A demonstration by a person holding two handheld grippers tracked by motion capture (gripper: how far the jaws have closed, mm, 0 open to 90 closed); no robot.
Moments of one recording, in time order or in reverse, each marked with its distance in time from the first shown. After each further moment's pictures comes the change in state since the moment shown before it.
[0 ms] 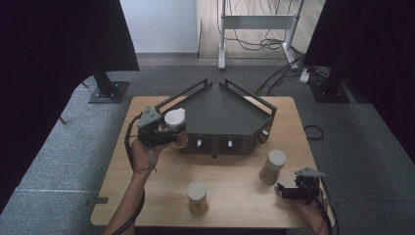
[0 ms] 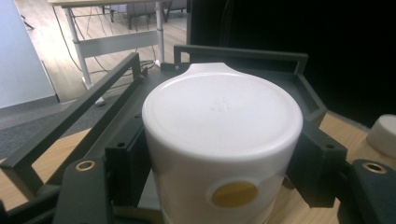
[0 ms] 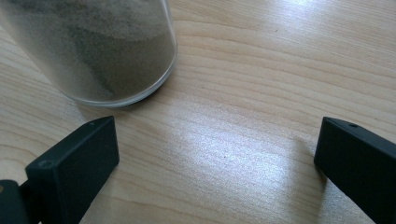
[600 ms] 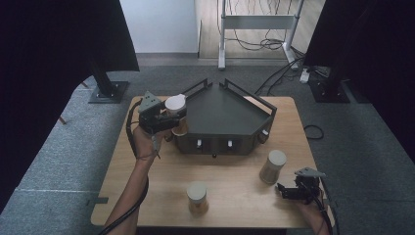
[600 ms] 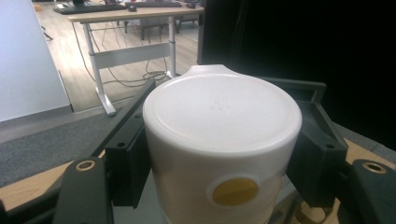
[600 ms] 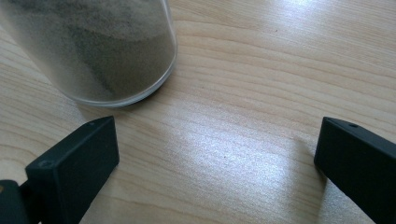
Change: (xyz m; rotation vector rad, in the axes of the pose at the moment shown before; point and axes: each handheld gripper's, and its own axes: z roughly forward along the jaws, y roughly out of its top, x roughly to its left) left arm 0.002 0.025 0.012 -0.037 0.054 0.000; right arm 0.000 0.000 0.000 -0.001 0.000 0.000
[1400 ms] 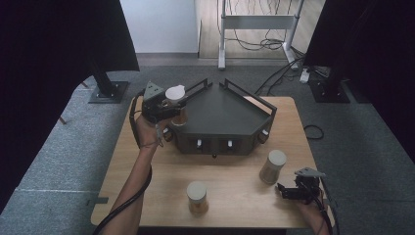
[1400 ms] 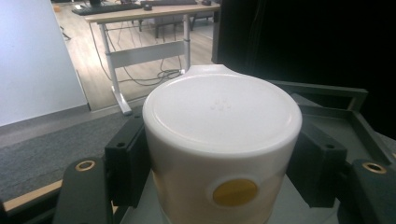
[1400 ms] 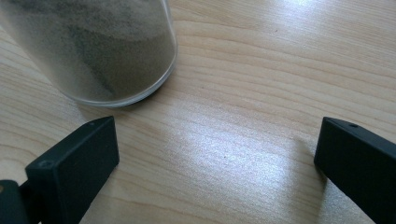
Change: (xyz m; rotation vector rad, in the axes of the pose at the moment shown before) left arm 0.009 0.013 0.030 0.021 0.063 0.020; right arm 0.000 0.000 0.000 0.000 0.000 -0.001
